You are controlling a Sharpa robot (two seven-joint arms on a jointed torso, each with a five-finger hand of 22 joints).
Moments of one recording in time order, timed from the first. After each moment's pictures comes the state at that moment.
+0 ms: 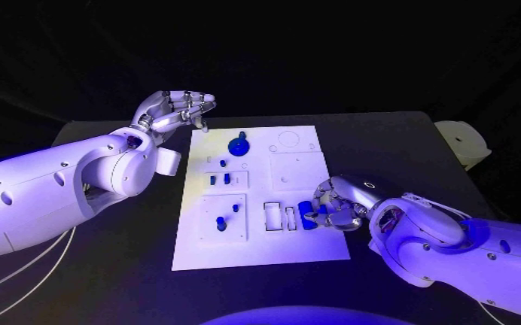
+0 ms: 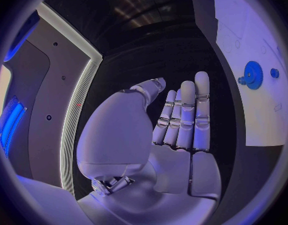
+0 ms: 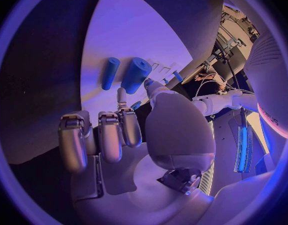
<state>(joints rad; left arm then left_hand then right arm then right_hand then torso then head) 1.20 -0.91 -0.02 1.52 -0.15 -0.31 0.40 1.39 -0.19 0.48 0.07 0.24 0.90 0.21 0.19 0.28 0.91 0.15 0.29 0.10 1.02 0.07 1.14 0.41 0.18 1.03 0.15 0.79 0.61 1.04 -1.05 -0.15 1.91 -1.53 -0.45 -0.44 1.16 -0.18 0.21 0.29 0.22 0.89 0.11 0.37 0.63 1.46 0.03 1.42 1.31 1.47 -0.05 1.53 1.31 0.01 1.46 0.06 1.57 1.31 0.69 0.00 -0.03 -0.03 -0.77</state>
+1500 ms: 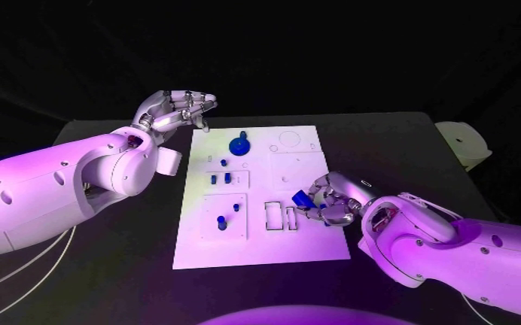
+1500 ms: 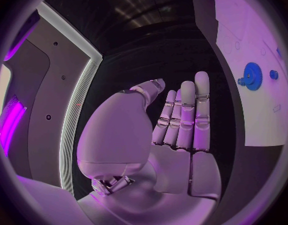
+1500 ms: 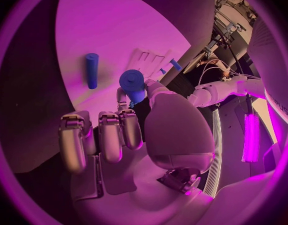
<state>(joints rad) 1.20 -0.92 -0.02 1.53 -0.15 -0.31 0.39 1.38 -0.18 0.48 0.08 0.24 0.90 0.21 0.19 0.28 0.90 0.15 0.30 0.09 1.02 0.07 1.14 0.41 0.18 1.03 0.15 0.79 0.61 1.05 -1.01 -0.15 1.94 -1.40 -0.54 -0.51 1.20 -0.11 0.19 0.28 0.33 0.93 0.10 0.40 0.63 1.47 0.01 1.45 1.31 1.47 -0.05 1.54 1.31 0.01 1.47 0.05 1.57 1.31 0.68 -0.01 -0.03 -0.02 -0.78</state>
